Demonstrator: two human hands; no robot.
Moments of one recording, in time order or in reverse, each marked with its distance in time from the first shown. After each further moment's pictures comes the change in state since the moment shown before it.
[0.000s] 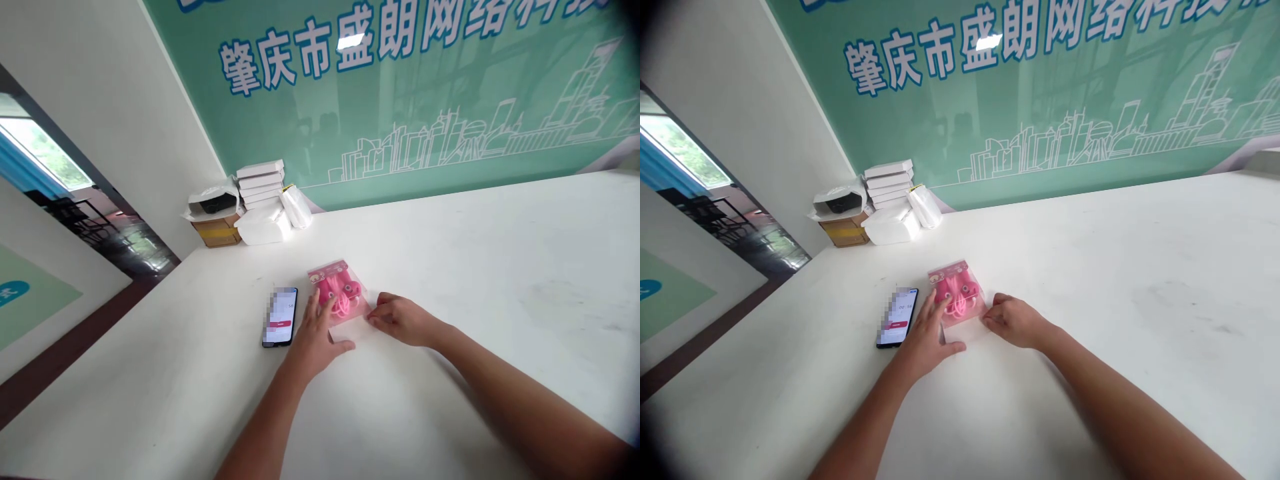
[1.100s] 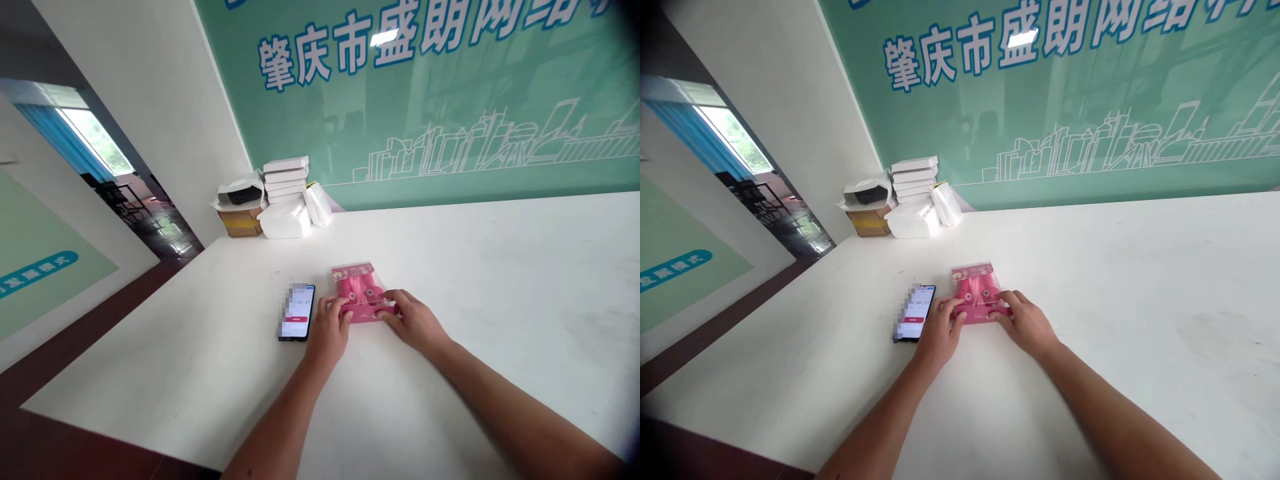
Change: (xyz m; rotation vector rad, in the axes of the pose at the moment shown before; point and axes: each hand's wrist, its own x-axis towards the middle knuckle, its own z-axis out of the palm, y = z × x) left_hand 0.011 -0.009 0.014 -0.044 0.324 0.009; right_hand 0.024 0.006 0.033 -0.056 0.296 0.155
